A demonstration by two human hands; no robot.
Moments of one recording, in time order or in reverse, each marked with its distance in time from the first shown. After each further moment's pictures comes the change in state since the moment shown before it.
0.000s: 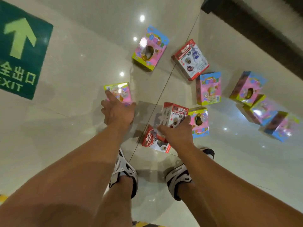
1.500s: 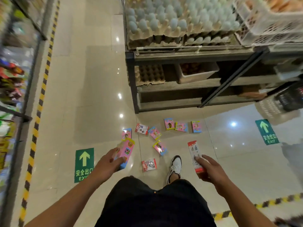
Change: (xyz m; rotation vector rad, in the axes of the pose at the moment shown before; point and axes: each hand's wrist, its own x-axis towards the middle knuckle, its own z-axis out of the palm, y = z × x) left_hand -0.565 0.060 -0.502 0.124 -0.484 0.689; right_hand -0.577 0.131 -0.437 0.772 0.038 -0.031
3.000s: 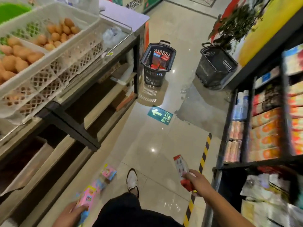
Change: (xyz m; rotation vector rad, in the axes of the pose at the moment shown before) left_hand 0.189 0.386 0.477 0.686 -0.302 0.096; right_hand 0.094 0.183 -0.525 0.574 0.439 0.342
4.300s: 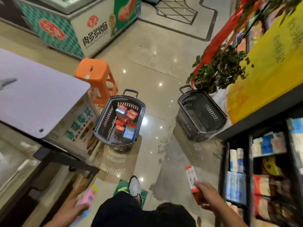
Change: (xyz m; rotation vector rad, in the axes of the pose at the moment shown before) left_hand 0.316 0.898 0.135 0.176 -0.166 0.100; right_hand 0.517 -0.509 -0.471 0.213 0.142 0.170
